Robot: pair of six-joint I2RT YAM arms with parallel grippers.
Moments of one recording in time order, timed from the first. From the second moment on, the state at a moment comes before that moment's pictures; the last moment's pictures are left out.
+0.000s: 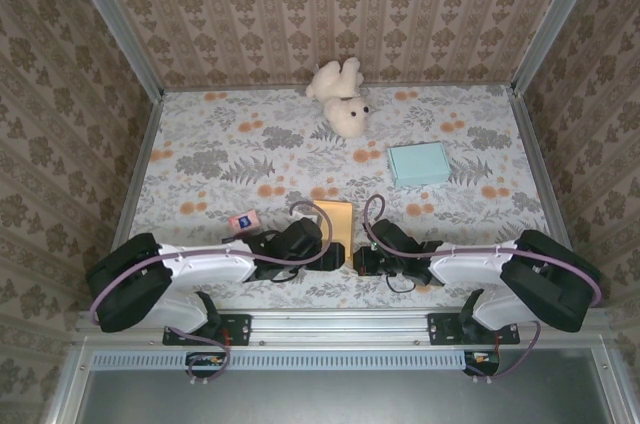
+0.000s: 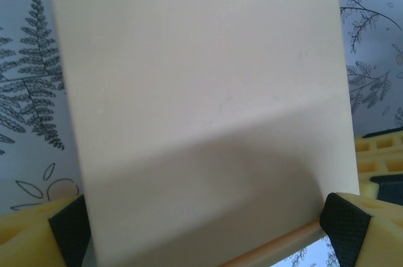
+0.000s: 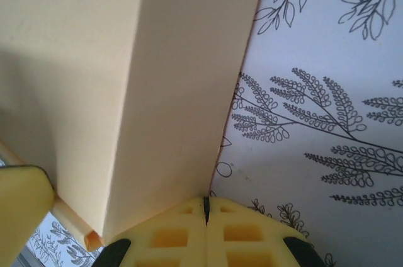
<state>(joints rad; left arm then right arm) -1.10 1.36 0.53 -0.07 -0.05 -0.88 0.88 1.38 0.39 0.12 -0.12 0.86</state>
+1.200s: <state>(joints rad) -1.16 1.48 0.63 -0.05 -0.14 -0.87 0.86 1.34 0.33 0.20 -0.12 0.91</state>
